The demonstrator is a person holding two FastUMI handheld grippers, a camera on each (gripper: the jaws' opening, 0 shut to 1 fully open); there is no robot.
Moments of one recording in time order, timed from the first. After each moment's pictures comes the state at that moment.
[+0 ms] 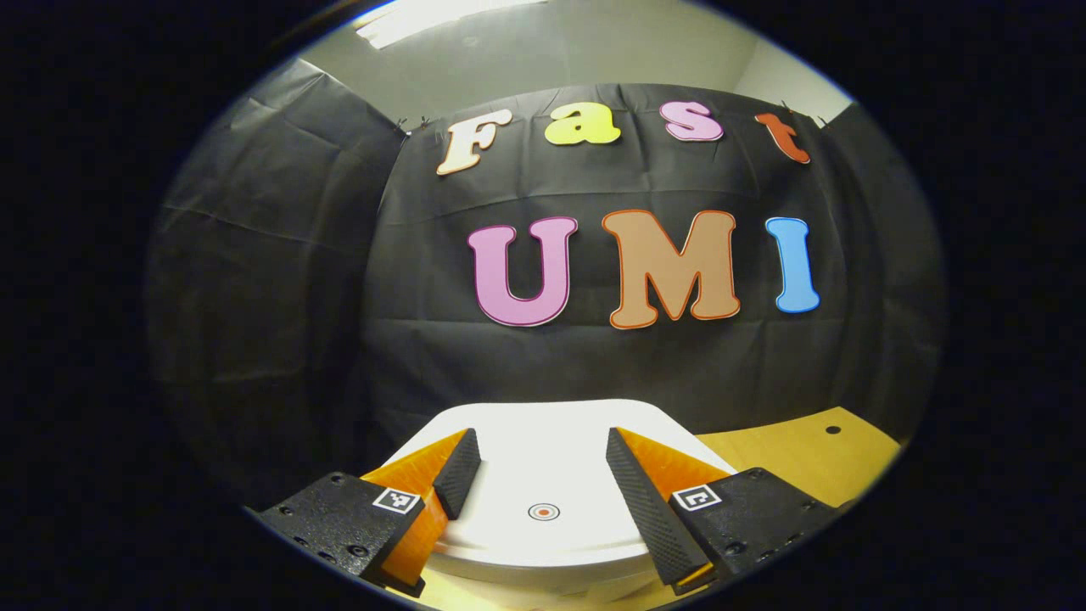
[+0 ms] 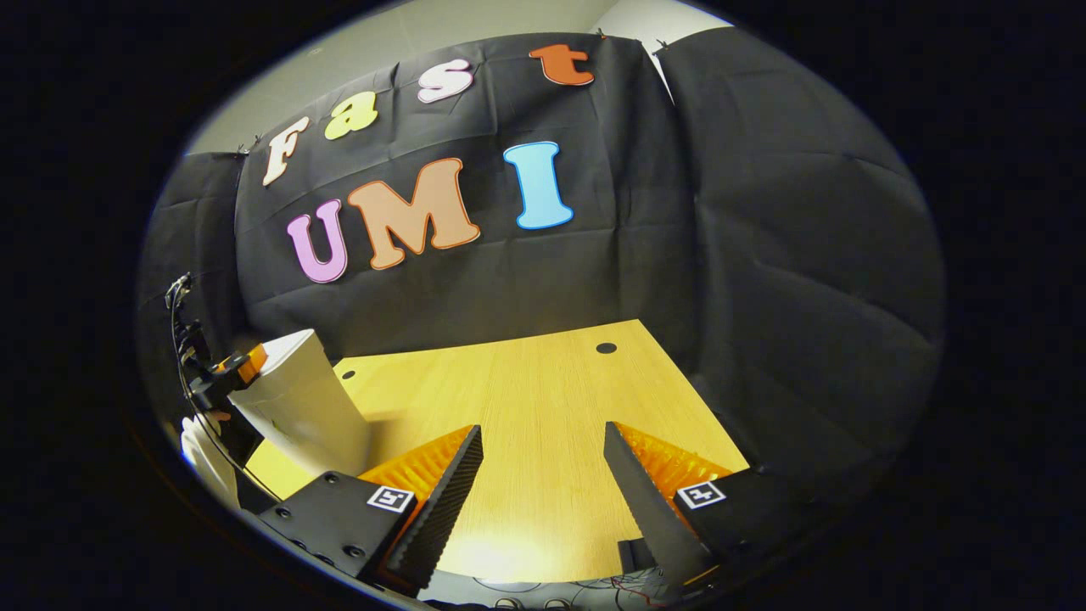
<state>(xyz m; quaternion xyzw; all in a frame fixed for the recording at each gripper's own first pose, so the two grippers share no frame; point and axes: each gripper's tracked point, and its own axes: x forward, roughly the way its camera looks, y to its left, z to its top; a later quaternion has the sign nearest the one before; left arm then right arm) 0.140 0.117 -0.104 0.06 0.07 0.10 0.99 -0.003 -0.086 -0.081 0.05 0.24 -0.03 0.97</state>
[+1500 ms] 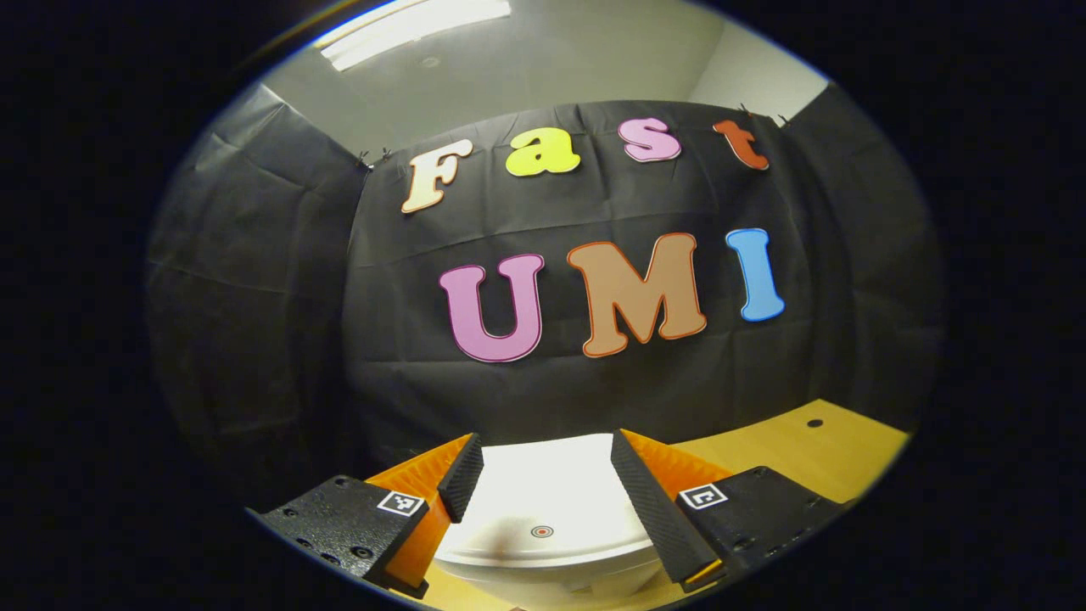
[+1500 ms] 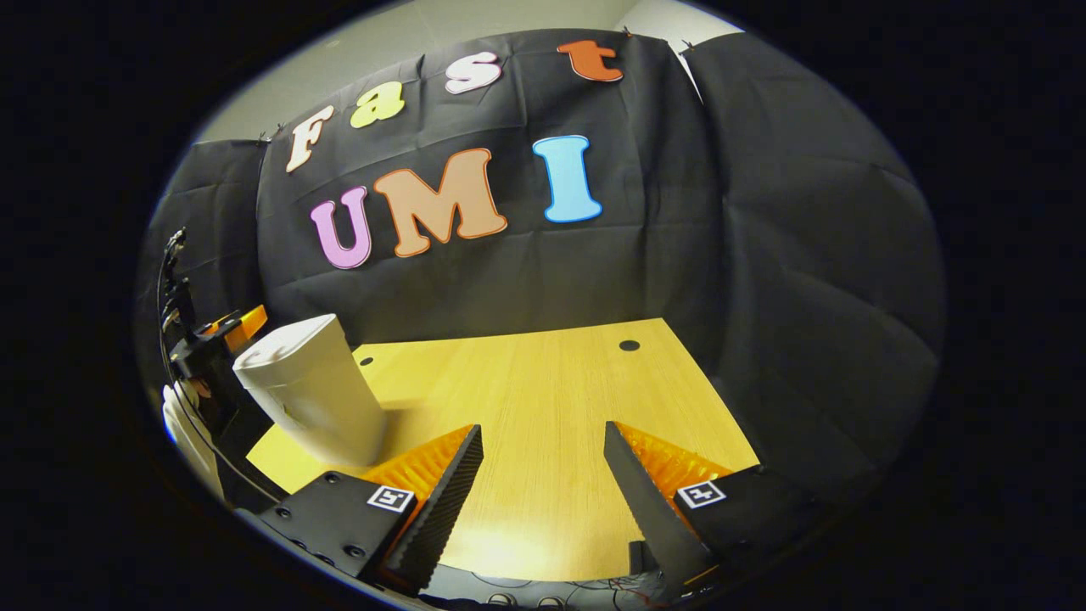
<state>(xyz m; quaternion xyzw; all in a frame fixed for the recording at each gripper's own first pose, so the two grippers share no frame) 0.115 0.090 -0.033 0.07 0.06 0.04 0.99 0.004 -0.062 -0.078 0.03 0.24 0.01 0.97</state>
